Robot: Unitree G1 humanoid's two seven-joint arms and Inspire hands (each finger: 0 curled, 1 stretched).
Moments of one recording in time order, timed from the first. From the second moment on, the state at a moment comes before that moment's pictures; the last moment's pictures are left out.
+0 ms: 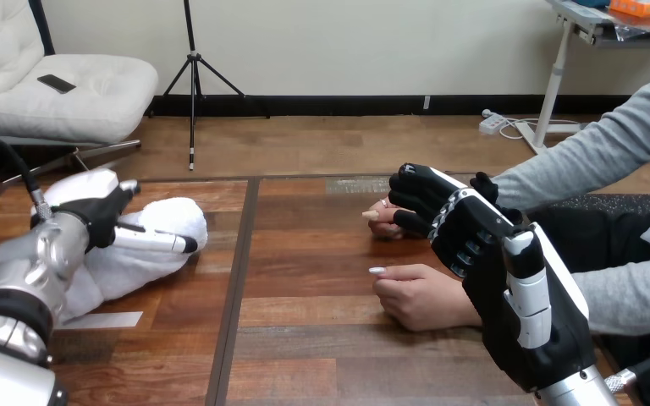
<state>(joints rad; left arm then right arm) -0.88 0.54 -0.38 1.29 0.67 -0.07 -0.19 0.23 -0.16 0.03 -0.16 0.30 -0.36 0.46</state>
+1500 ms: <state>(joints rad) -0.91 0.53 -0.48 1.31 0.73 0.01 -0.17 0.23 -0.16 0.02 -0.16 0.30 -0.38 0.46</state>
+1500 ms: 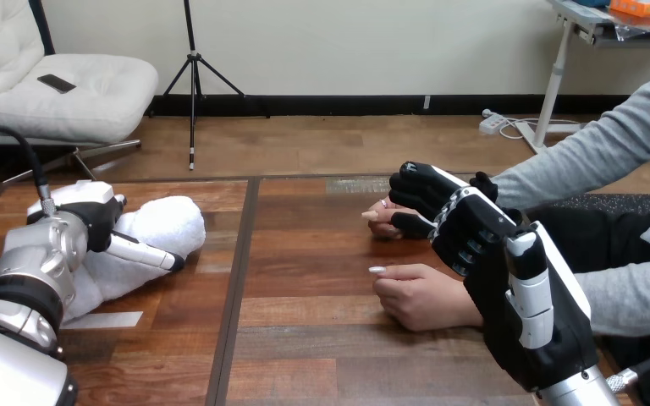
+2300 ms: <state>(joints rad) -0.91 0.50 -0.52 1.31 0.75 0.04 -0.14 0.23 -0.16 0.03 -0.16 0.30 -0.38 0.46</state>
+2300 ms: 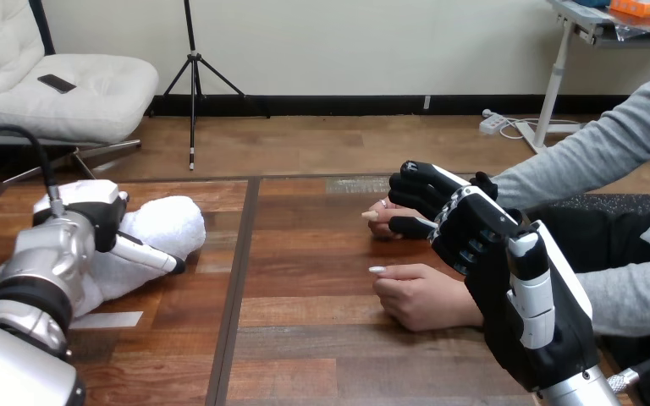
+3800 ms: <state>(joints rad) -0.96 0.45 -0.58 1.34 0.76 0.08 -0.15 0.27 -0.15 0.04 -0.24 0.34 -0.39 0.46</state>
